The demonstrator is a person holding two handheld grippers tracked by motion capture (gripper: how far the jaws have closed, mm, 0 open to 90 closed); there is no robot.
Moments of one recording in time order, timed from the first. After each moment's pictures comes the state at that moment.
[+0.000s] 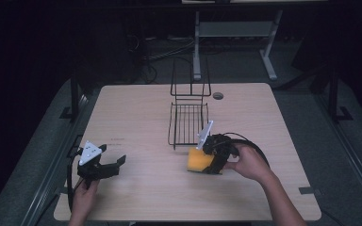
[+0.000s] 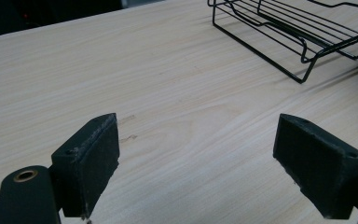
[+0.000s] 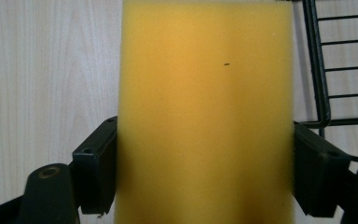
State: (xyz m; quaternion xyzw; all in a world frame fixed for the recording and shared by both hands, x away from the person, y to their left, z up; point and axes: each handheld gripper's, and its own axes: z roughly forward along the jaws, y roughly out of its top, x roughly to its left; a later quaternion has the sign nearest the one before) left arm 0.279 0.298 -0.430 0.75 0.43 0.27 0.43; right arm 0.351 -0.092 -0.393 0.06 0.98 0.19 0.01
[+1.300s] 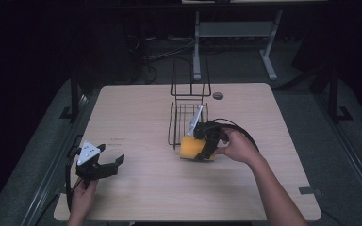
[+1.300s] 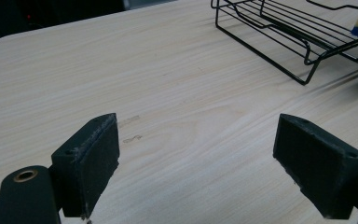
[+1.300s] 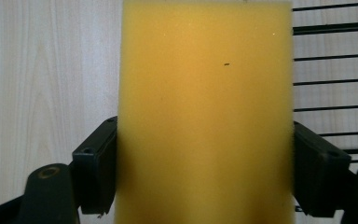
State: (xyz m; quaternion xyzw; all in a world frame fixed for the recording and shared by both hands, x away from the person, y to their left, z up) left arm 0.279 0.301 -0.429 0.75 0.43 0.27 0.43; right arm 0.393 -0.069 -0.386 0.05 0.98 0.19 0.00
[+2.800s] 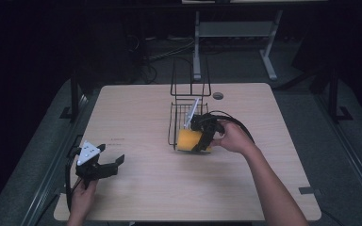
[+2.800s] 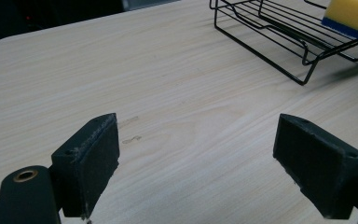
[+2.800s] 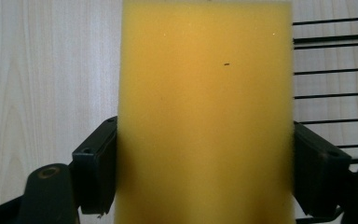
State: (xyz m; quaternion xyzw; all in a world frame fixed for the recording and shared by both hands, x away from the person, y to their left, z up) left arm 0.279 0.301 -0.428 0.75 0.43 0.27 0.43; right arm 0.420 -0.061 -0.383 0.05 0.98 0.19 0.00
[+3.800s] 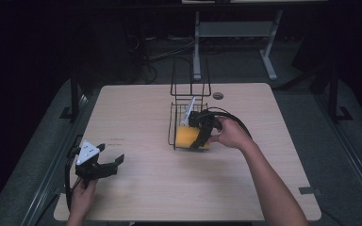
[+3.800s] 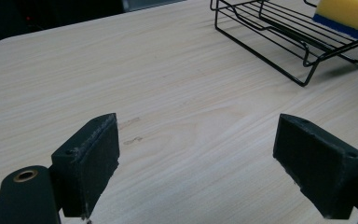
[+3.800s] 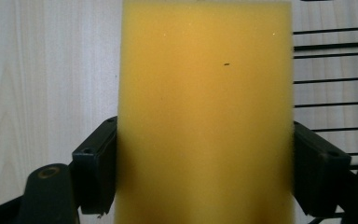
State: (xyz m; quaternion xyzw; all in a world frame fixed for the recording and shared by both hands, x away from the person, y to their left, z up) left arm 0.279 0.303 -0.428 0.75 0.43 0.28 0.43; right arm 0.431 -0.054 -0.379 0.05 0.98 0.19 0.00
